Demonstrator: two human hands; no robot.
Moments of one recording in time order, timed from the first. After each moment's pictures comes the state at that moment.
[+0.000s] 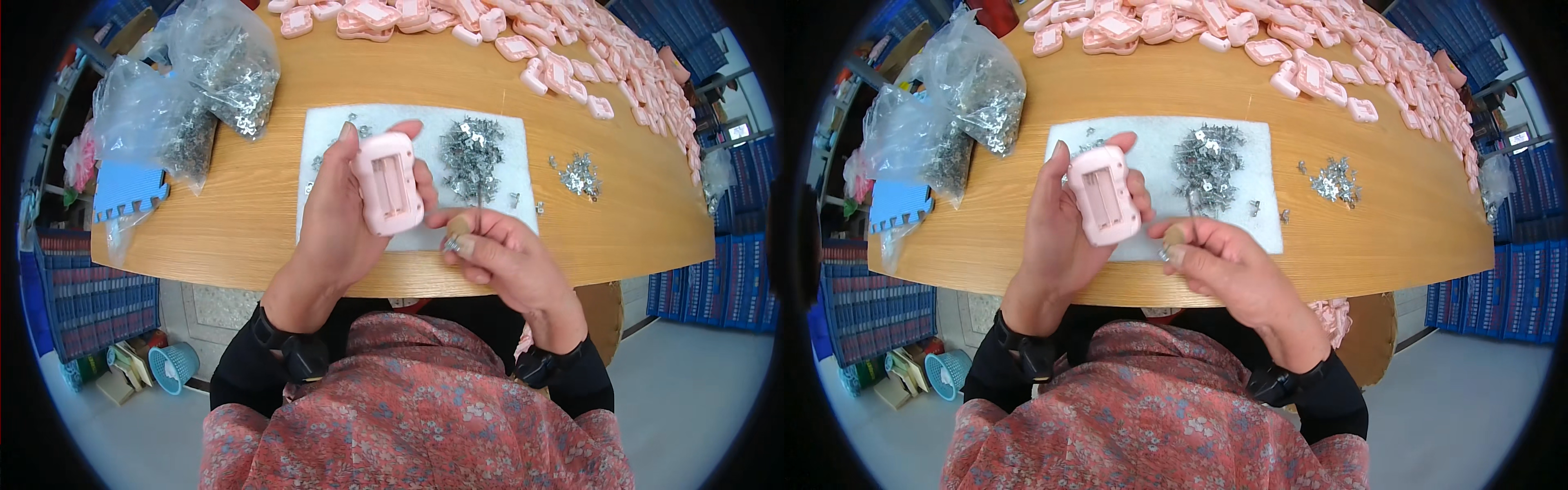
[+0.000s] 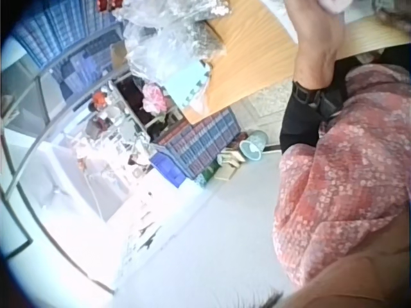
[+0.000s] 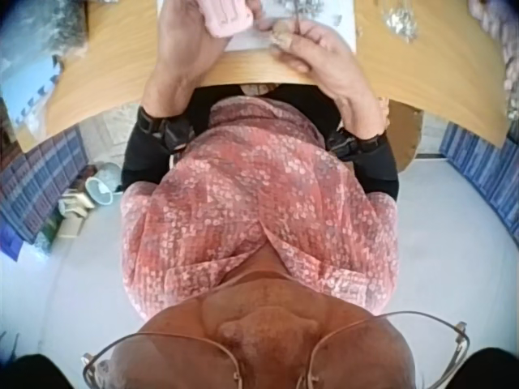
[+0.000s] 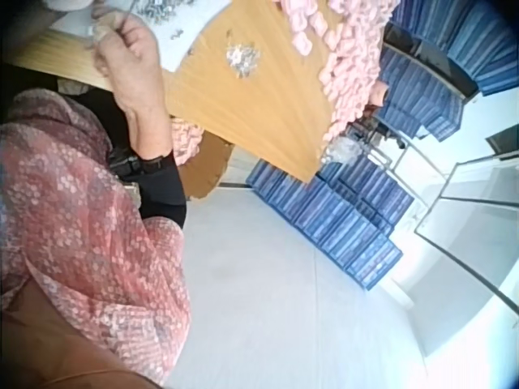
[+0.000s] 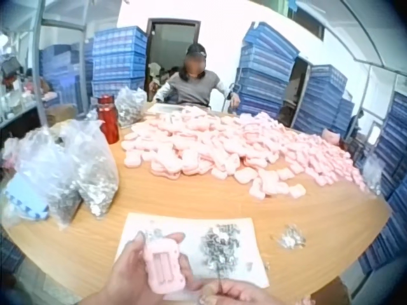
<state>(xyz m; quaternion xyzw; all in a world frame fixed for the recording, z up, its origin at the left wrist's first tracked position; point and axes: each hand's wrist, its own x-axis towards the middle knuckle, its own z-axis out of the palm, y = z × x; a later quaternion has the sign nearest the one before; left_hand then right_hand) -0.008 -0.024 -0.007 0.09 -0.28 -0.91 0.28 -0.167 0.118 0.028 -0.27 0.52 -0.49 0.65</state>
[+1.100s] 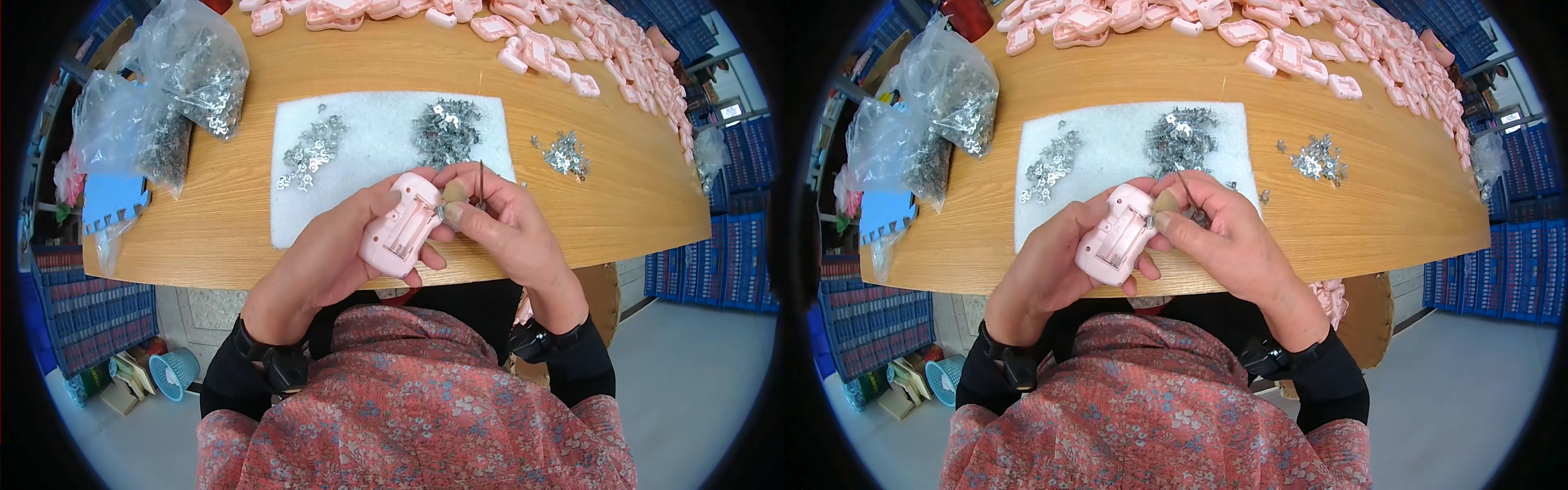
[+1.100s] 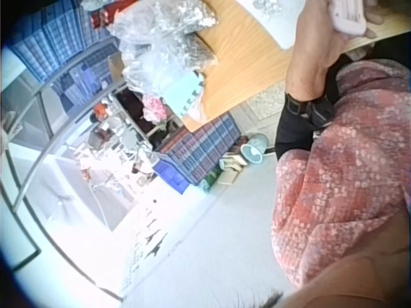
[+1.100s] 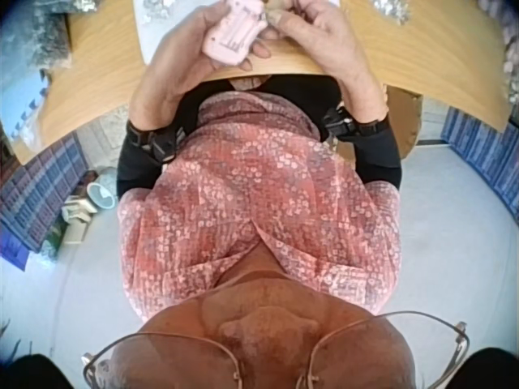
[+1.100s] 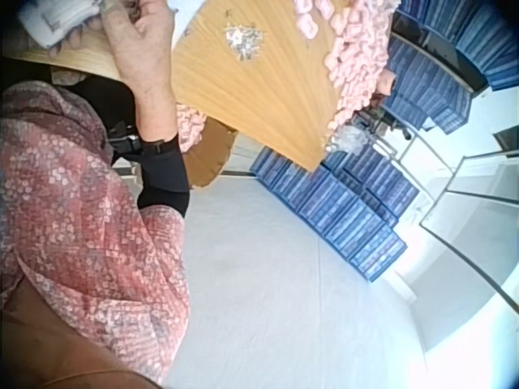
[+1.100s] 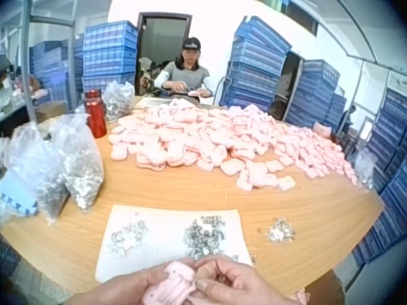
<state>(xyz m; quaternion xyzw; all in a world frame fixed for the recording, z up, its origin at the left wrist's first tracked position) -0.003 0.000 0.005 0.17 -0.33 -0.93 0.05 -0.185 0.116 0.023 -0.42 0.56 -0.52 0.50</state>
